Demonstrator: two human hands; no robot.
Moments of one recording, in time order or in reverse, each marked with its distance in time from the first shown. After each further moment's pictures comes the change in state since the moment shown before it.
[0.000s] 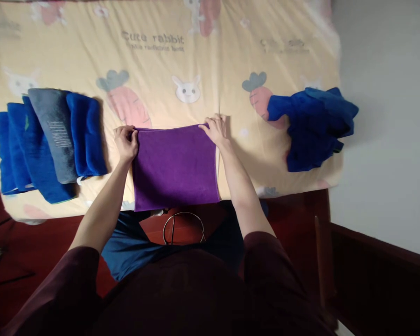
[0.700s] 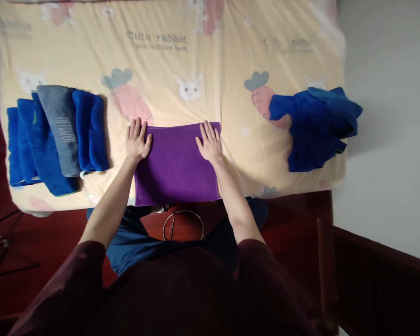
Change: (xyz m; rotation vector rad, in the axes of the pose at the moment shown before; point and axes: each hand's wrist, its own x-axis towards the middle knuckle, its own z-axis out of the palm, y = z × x) left_hand -0.024 0.044 0.004 0.136 -0.222 0.074; right_hand -0.068 -0.034 0.037 -0.007 0.062 -0.079
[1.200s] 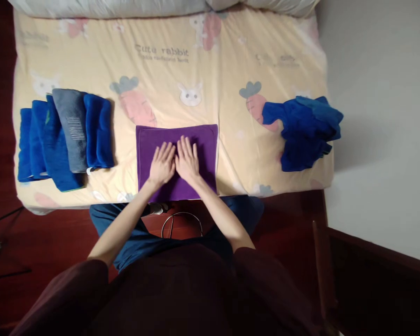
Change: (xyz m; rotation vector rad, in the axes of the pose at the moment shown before) left_hand -0.081 0.089 0.011 0.056 -0.194 0.163; right_hand -0.054 -0.104 0.012 0.013 -0.009 -0.072
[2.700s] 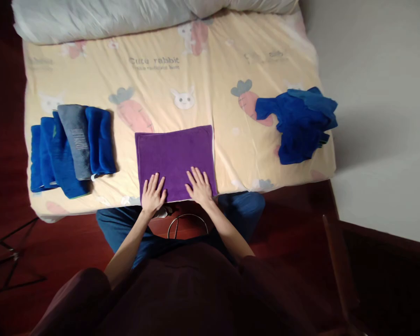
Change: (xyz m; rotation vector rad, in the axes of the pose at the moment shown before) left_hand -0.136 -0.017 0.021 0.088 0.064 -0.017; right_hand -0.132 0.023 0.027 0.010 0.033 0.026
